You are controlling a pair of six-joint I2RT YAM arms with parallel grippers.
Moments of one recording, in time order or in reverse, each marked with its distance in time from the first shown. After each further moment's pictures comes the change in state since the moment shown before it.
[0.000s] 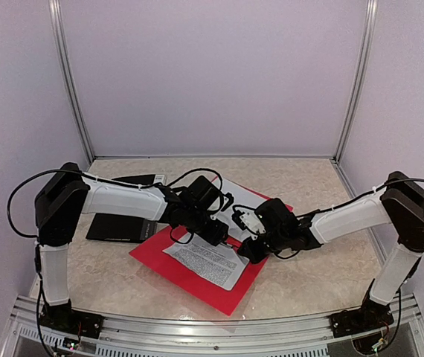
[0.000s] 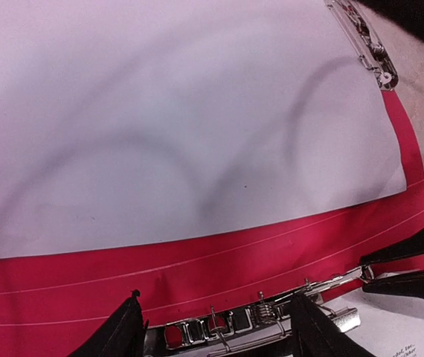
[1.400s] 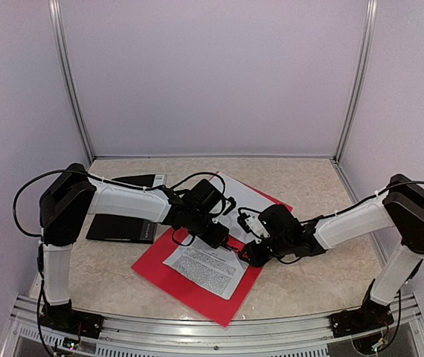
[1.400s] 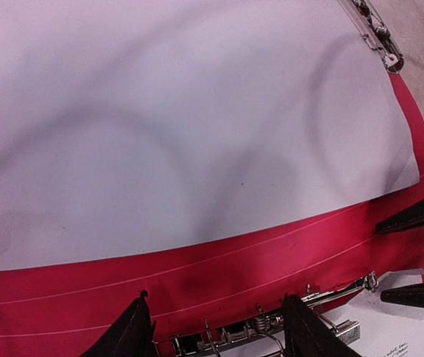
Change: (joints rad) left arm -0.003 0.031 0.010 0.000 0.023 0.021; right arm 0.014 -0.029 -0.076 0.061 0.047 0.068
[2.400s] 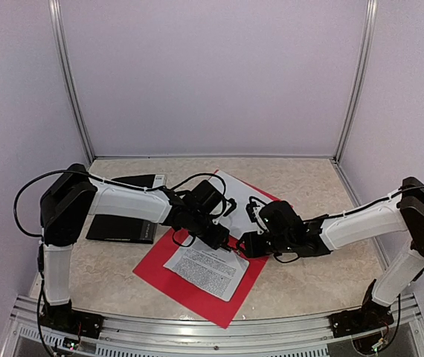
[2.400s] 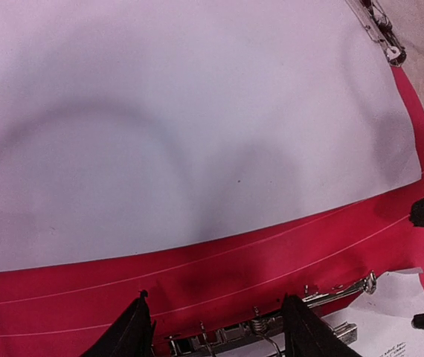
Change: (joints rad) left arm -0.005 0.006 0.000 -0.002 0.002 0.001; right arm 0.043 -0.083 0.006 0.006 0.145 0.318
